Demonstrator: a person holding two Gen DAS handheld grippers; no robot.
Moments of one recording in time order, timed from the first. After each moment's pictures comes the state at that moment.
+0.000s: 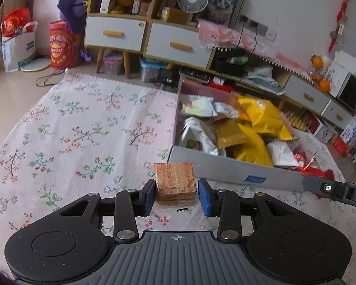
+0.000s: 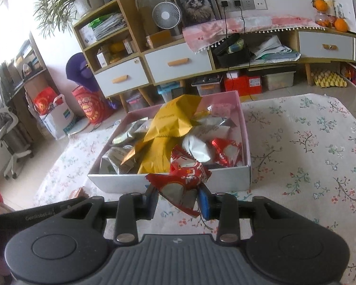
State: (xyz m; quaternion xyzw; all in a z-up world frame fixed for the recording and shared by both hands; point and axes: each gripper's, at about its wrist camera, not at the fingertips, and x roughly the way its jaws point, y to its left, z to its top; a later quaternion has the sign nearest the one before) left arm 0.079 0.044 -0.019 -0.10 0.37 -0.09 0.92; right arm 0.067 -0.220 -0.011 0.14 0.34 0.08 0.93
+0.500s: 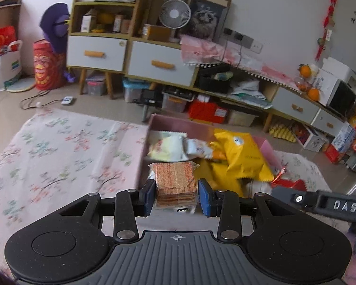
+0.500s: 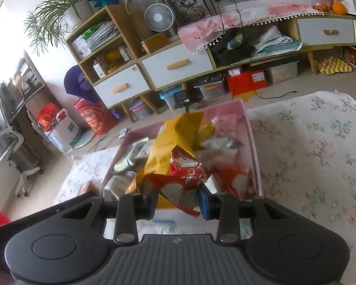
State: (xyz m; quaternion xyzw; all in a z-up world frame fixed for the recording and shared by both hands) left arm 0.128 0.009 0.003 -0.09 0.33 -0.11 0.93; right arm 0.111 -0.229 -0.006 0.19 0.34 0.10 0.92
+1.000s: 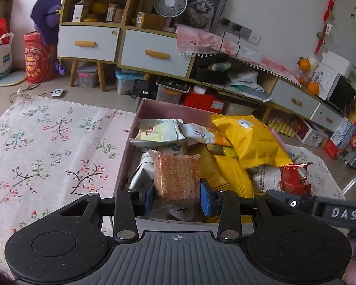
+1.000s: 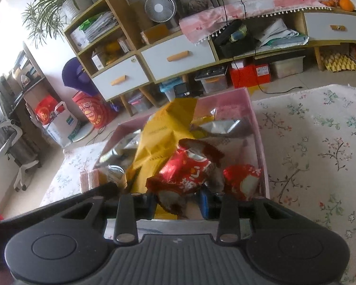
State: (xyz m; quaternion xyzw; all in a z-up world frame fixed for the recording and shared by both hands) left arm 0.154 -0.002 -0.034 -0.10 0.34 -0.13 0.93; right arm 0.133 -0.229 -0.035 0.18 0.36 0.10 0.91
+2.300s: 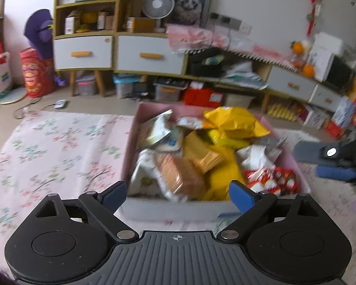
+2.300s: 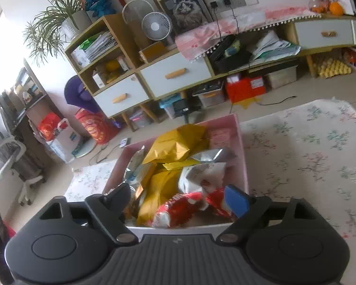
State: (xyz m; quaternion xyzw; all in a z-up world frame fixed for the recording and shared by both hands) left arm 0.122 -0.014 -0.011 -0.03 0.35 -0.12 0.93; right arm 0.108 -0.251 0.005 0.20 0.32 0.08 0.92
